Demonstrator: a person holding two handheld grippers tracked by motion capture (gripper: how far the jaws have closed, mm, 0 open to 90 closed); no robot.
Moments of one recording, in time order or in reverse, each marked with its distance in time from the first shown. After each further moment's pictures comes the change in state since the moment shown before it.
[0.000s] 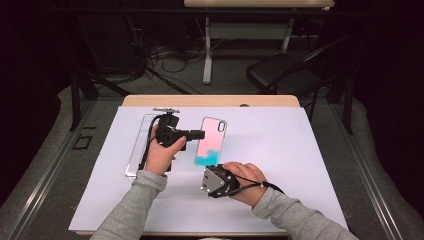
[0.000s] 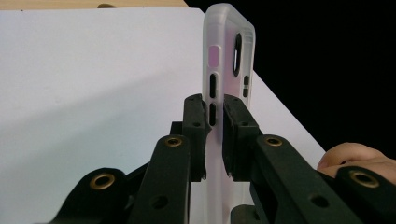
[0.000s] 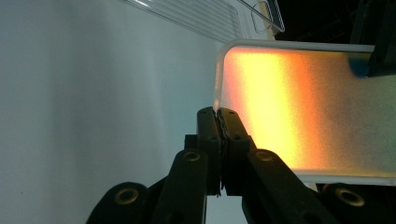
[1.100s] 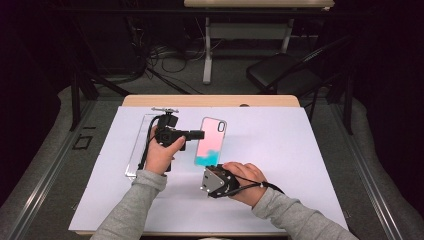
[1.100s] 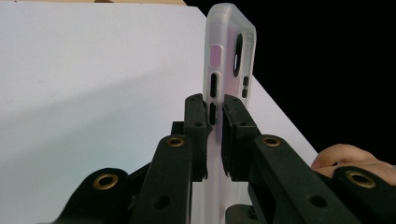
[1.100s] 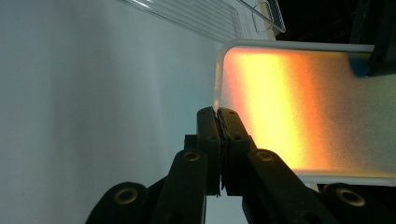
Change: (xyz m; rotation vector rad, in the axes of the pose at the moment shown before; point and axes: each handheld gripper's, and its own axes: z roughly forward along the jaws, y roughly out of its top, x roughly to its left) left arm 0.003 0.000 -0.001 0.004 -0.024 -0.033; right arm -0.001 0.000 0.001 -0.008 0.001 -0.022
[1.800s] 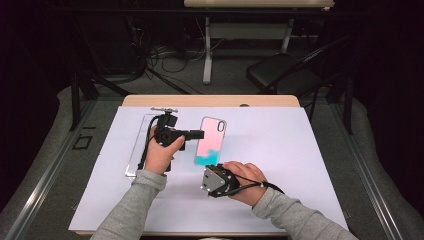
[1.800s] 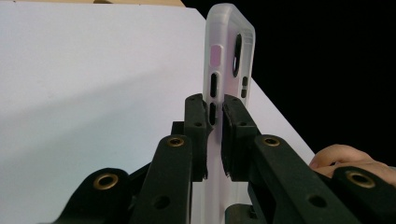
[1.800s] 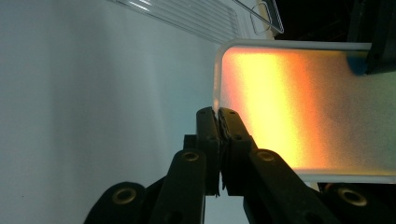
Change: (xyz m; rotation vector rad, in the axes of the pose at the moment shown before) left arm 0.001 0.000 -0.001 -0.006 -0.007 -0.006; right arm 0.000 0.000 0.000 -0.009 0.002 0.025
